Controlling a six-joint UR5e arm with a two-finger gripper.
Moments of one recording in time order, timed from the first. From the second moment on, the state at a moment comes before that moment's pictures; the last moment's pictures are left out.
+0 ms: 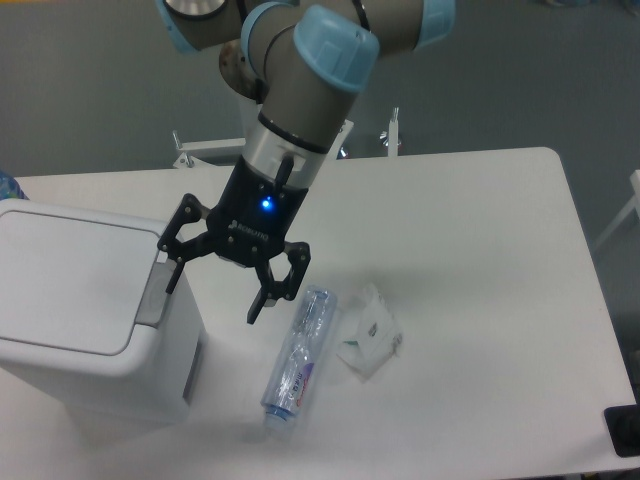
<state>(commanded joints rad) 2.34 -1.81 -1.56 -0.89 0.91 0.33</state>
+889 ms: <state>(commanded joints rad) 2.33 -1.82 -1.57 -0.88 0.94 0.33</state>
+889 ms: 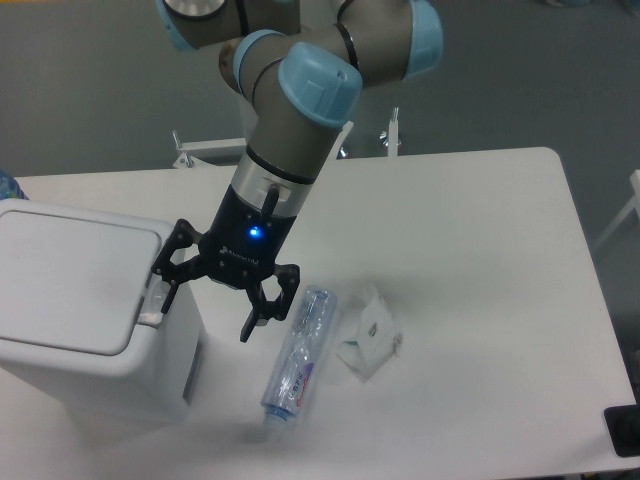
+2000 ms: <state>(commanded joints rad) 2.58 -1.88 -1.54 -0.88 1.17 0.68</state>
